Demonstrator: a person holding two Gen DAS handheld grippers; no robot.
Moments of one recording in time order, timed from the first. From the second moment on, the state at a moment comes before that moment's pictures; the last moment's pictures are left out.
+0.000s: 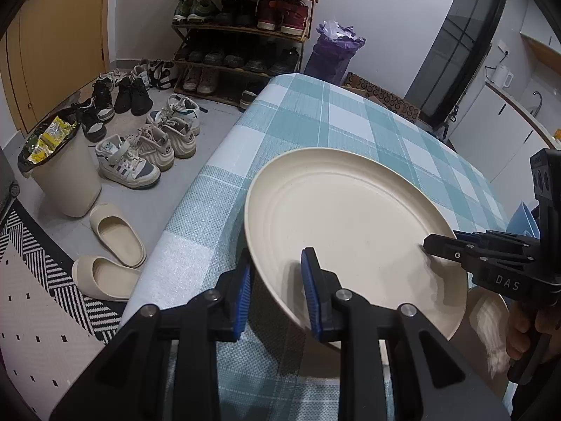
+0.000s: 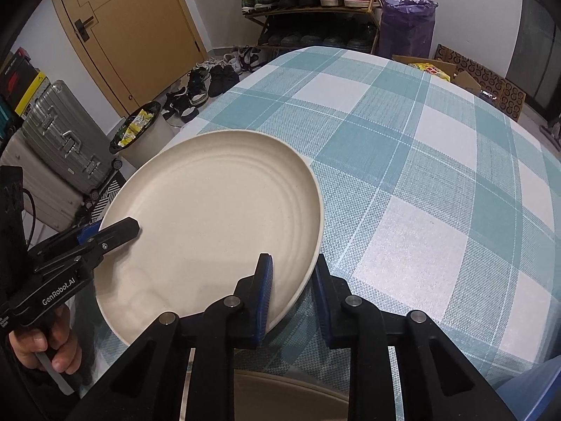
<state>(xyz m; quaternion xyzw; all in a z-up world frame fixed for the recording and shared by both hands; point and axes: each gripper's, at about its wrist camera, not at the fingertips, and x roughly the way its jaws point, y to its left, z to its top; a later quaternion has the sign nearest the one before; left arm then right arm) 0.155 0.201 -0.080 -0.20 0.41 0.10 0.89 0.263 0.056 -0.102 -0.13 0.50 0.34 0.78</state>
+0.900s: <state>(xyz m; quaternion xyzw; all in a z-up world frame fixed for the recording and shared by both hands) 0.128 0.168 -0.028 -0.15 0.36 0.09 0.92 0.223 0.020 -0.050 -0.12 0.44 0.34 0.82</state>
